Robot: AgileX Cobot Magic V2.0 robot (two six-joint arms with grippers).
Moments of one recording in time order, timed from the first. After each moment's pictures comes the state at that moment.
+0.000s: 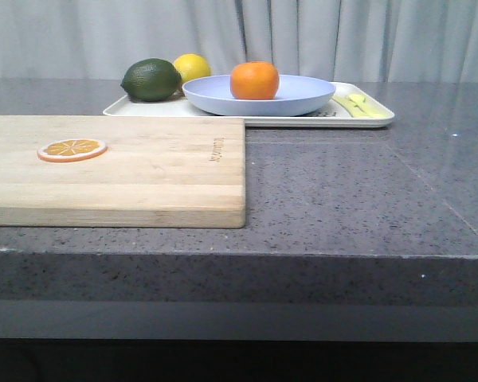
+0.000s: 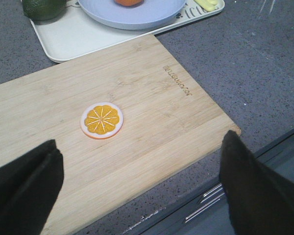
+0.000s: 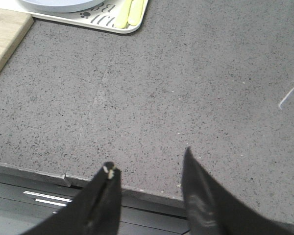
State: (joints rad) left arm -0.50 0.74 -0.85 -0.10 0.76 0.11; right arm 0.08 0.49 -0.85 0.02 0.99 -0.04
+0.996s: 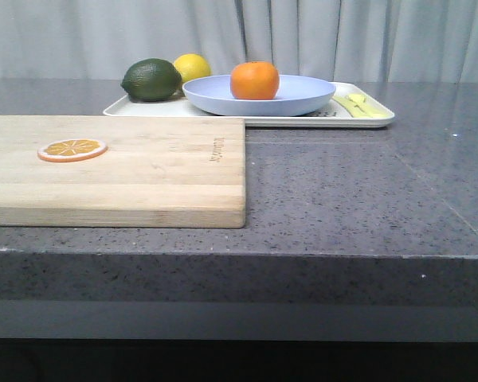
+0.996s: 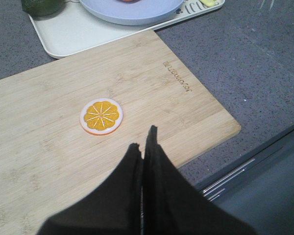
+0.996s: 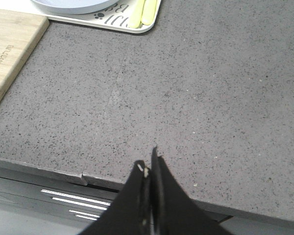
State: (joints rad) left arm -0.50 0.74 -0.85 -0.10 0.77 0.11; right arm 0.08 0.49 -0.85 0.07 1.00 -0.04
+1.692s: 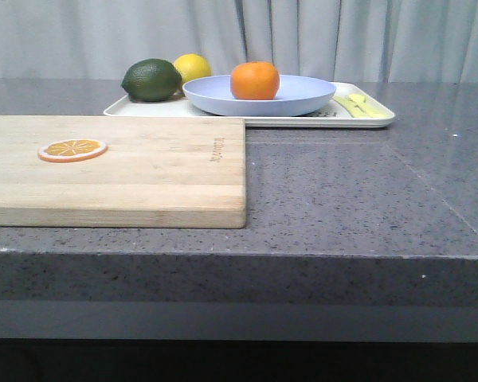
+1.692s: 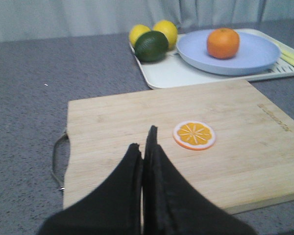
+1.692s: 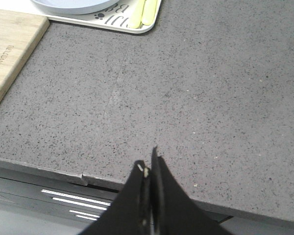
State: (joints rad) left arm -0.21 0.27 -0.34 -0.07 0.33 0.11; right arm 0.08 0.49 -0.85 0.07 1.00 -0.04
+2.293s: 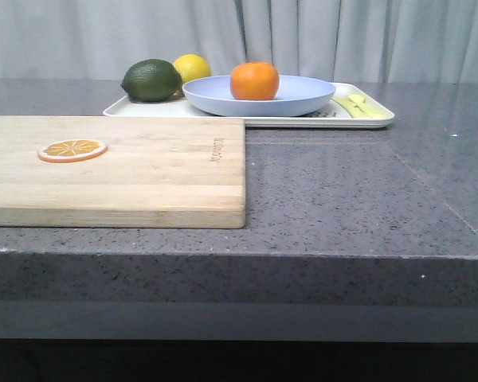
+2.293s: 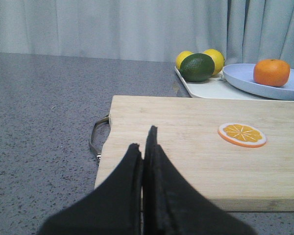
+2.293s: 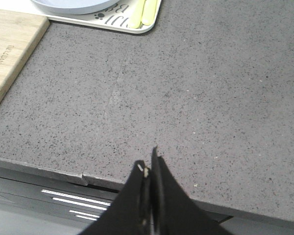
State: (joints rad) left arm -0.09 0.00 0.01 -0.15 0.10 0.11; right arm 0.08 0.49 -0.85 0.07 1.00 -0.04
